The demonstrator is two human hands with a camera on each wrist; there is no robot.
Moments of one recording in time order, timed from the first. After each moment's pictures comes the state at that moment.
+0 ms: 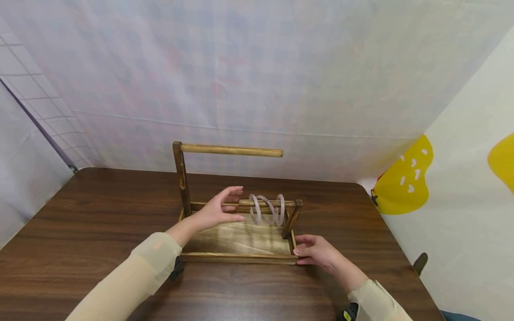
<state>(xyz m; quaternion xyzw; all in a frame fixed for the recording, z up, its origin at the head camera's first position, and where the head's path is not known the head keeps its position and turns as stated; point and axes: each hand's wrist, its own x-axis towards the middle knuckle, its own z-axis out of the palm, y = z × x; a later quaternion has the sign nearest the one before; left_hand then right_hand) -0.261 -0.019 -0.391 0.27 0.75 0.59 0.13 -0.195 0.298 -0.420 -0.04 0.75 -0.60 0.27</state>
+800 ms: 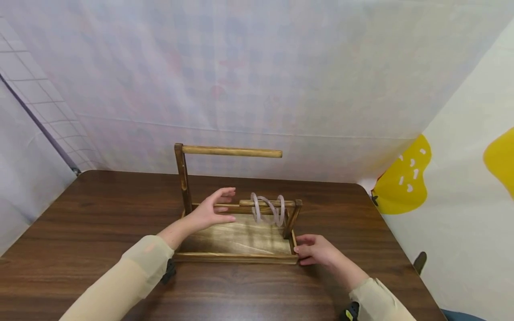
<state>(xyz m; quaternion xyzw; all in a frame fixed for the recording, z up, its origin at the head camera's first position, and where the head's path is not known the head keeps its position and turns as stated) -0.253 -0.036 -0.389 0.25 0.76 0.59 0.12 -0.191 0.297 -0.413 -0.04 0.79 -0.55 0.25</state>
